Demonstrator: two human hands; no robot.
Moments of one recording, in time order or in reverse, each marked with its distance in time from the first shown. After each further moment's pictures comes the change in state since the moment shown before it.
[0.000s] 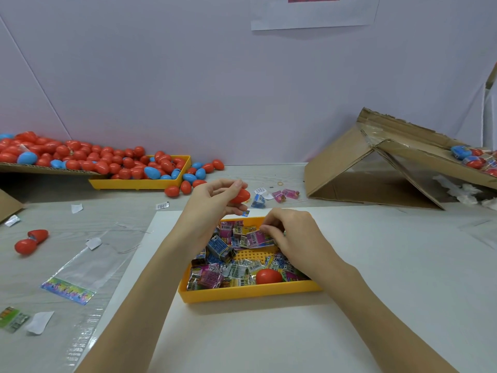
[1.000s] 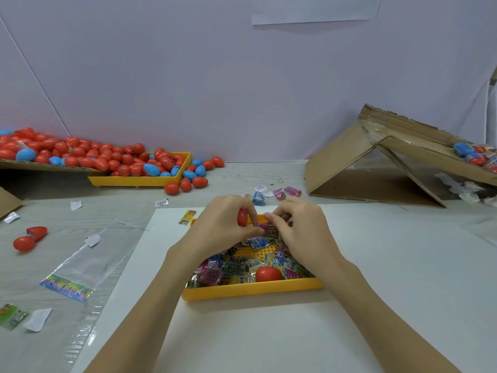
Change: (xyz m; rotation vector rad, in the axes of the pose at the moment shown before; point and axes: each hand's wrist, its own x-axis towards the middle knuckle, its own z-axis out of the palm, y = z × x) left_hand -0.005 -0.015 0.001 1.065 -0.249 0.345; right_hand 0.001 0.008 0.003 0.029 0.191 0.031
